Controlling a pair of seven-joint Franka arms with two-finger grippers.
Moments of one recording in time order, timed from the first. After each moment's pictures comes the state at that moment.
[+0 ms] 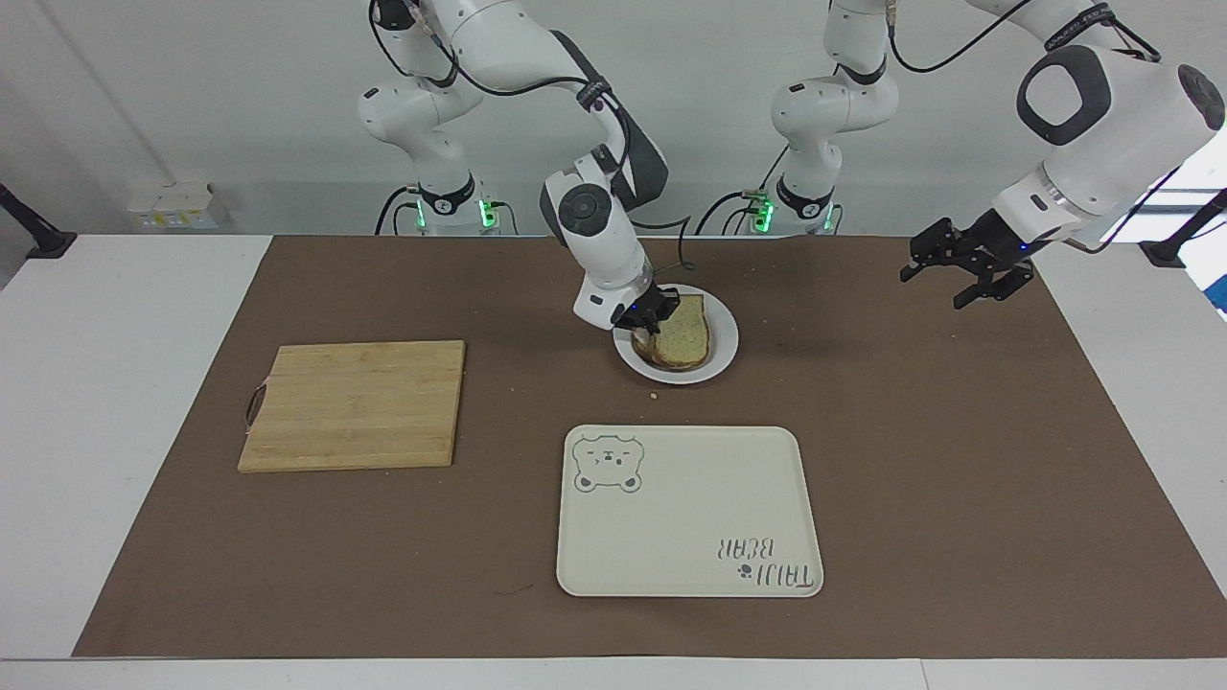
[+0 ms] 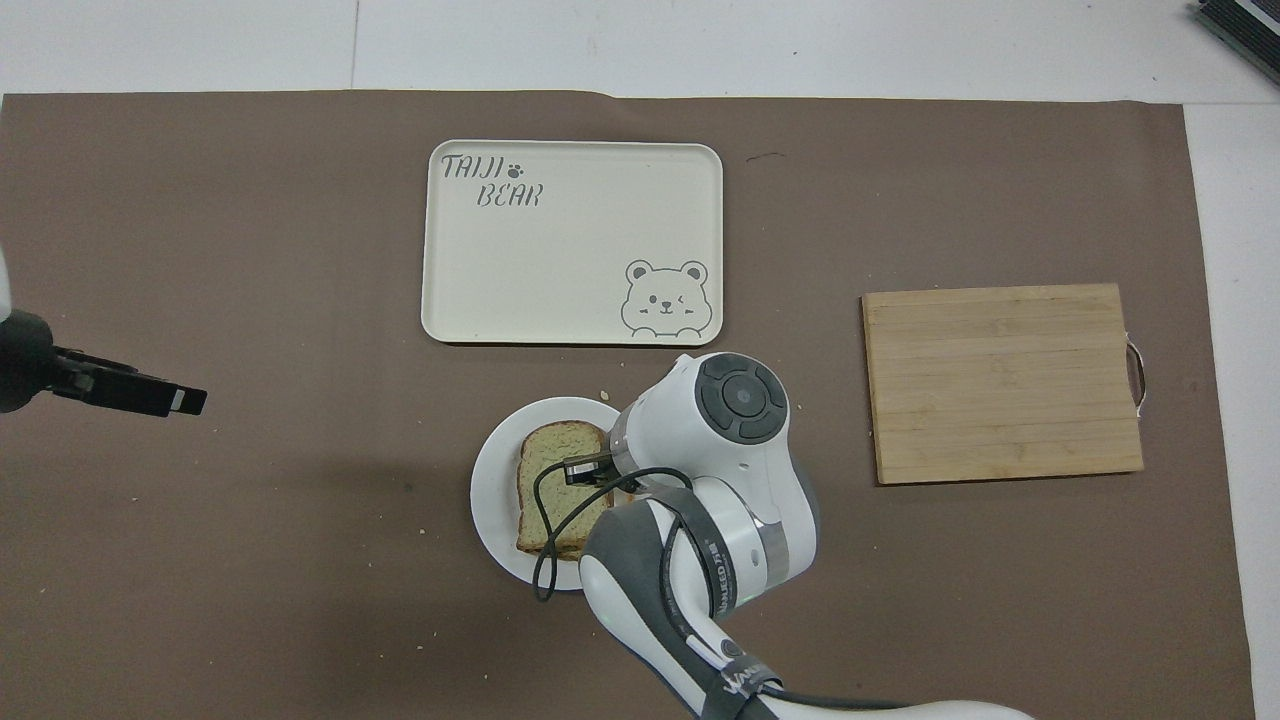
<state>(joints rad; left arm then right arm) 0.16 -0.07 -0.06 -1.89 -0.34 1.69 0.51 0.67 0.28 -0.03 -1.97 0.47 2.26 0.22</state>
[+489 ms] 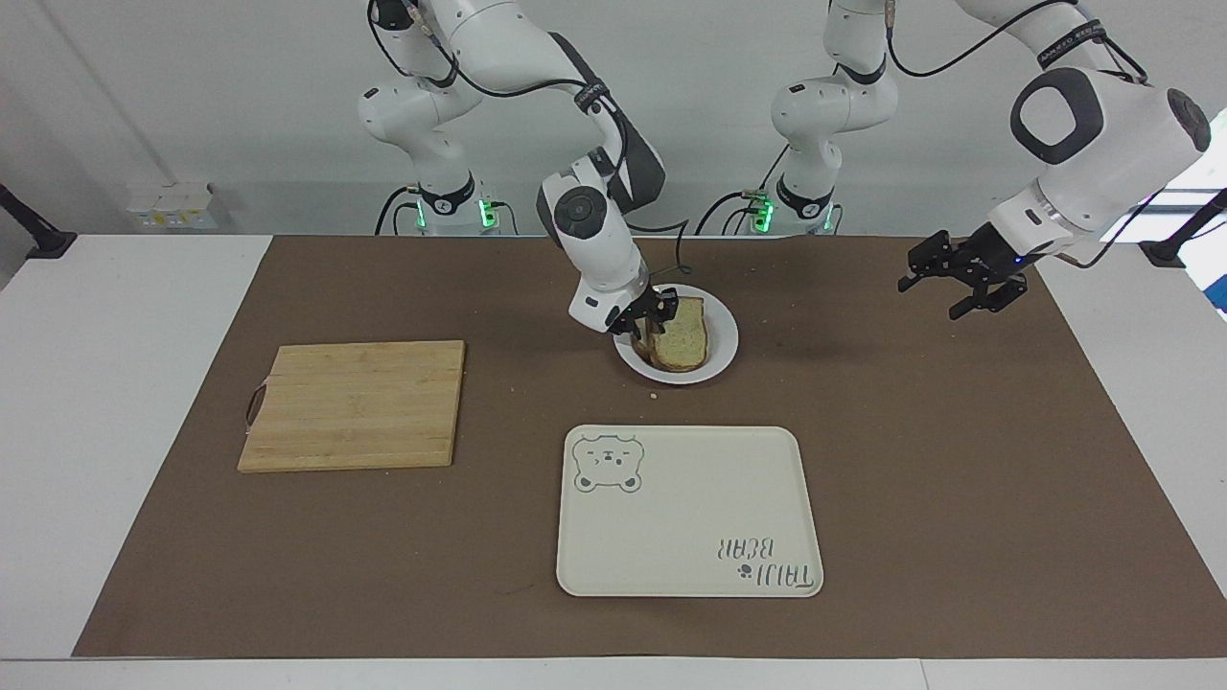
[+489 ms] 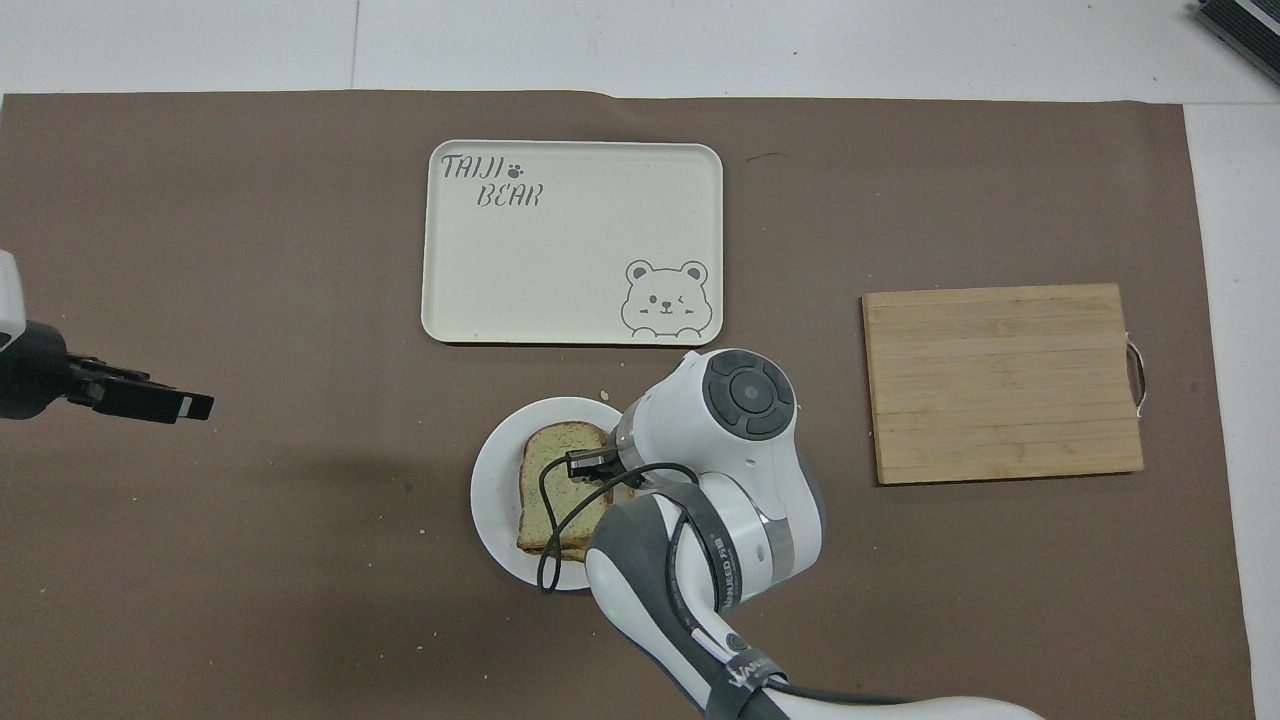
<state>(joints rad) 0.18 -0.07 -0.06 -1.96 -0.37 1.76 0.58 0.67 0.28 -0.04 -1.96 0.47 2.26 0.23</state>
